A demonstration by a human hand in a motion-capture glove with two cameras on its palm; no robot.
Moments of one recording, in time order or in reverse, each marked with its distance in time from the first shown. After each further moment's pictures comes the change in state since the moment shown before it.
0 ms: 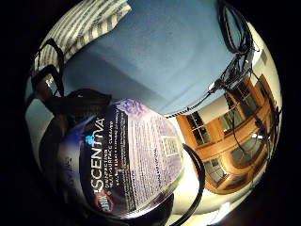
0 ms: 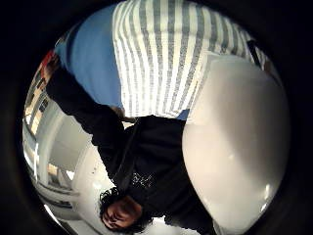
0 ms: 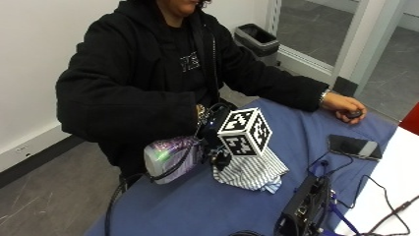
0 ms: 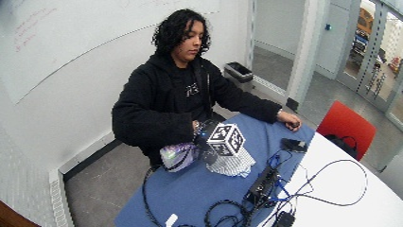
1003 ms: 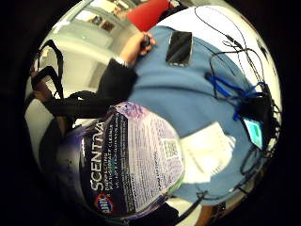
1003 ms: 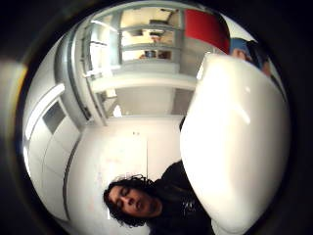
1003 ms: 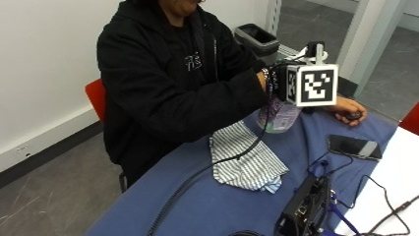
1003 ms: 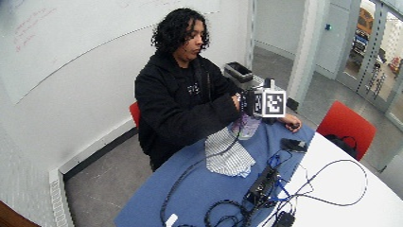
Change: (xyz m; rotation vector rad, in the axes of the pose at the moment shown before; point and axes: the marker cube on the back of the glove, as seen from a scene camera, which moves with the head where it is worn) arm -0.180 0.004 -0.179 0.701 -0.679 -0.879
